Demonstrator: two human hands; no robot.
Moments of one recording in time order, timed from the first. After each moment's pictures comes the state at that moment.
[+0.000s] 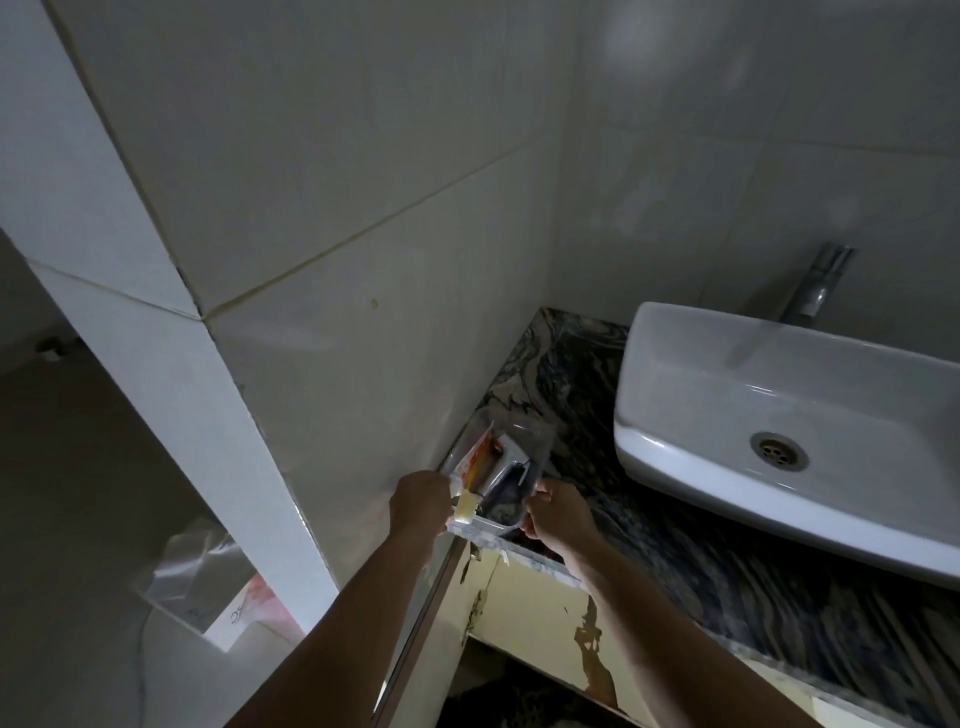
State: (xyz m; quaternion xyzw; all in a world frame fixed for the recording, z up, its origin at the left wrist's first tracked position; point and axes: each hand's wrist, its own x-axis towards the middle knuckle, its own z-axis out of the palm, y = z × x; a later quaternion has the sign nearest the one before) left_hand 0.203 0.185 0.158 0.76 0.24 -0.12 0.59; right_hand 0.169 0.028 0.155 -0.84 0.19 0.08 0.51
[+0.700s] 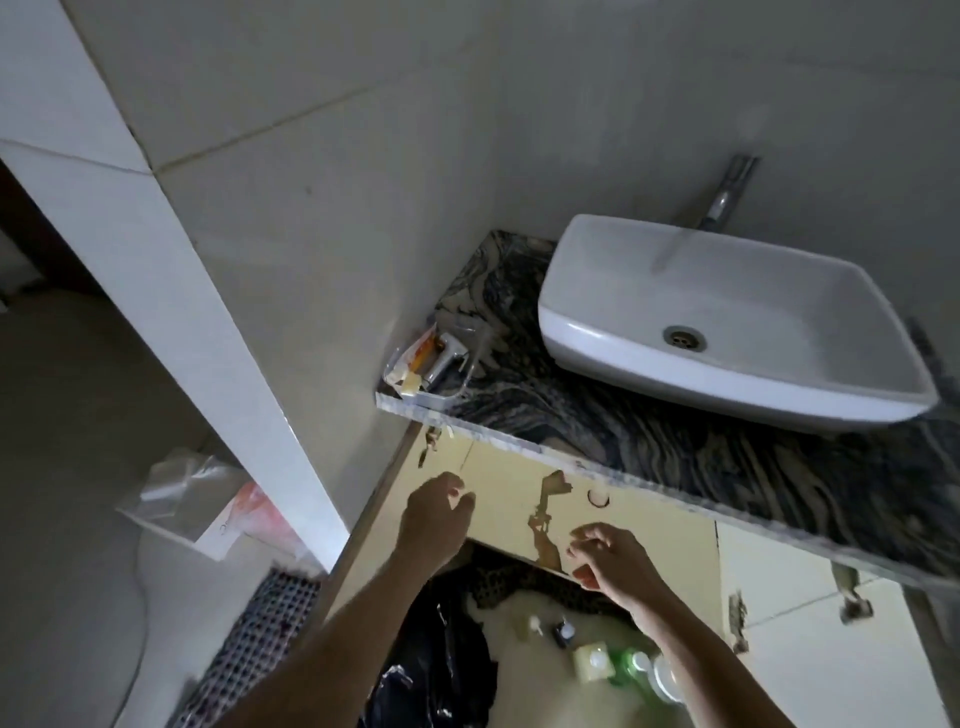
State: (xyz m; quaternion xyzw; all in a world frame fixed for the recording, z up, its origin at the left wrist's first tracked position) left_hand 0.035 0.143 0.109 0.91 -0.01 -0.12 0.39; right_hand -0.051 -0.063 0.111 -0.78 0.28 0.13 0.54
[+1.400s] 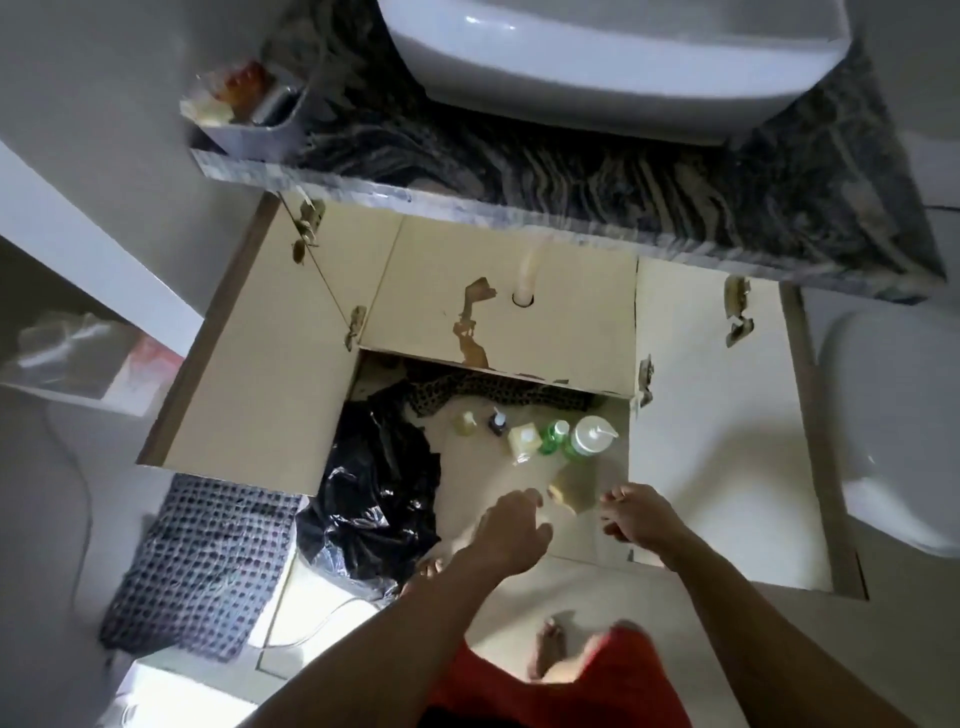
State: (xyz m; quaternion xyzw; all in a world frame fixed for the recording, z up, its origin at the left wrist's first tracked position) left_hand -0.223 0.016 -0.070 0.86 -0.21 -0.40 0.22; right_hand -0.282 -0.163 -0.052 -0.75 0.42 0.27 0.44
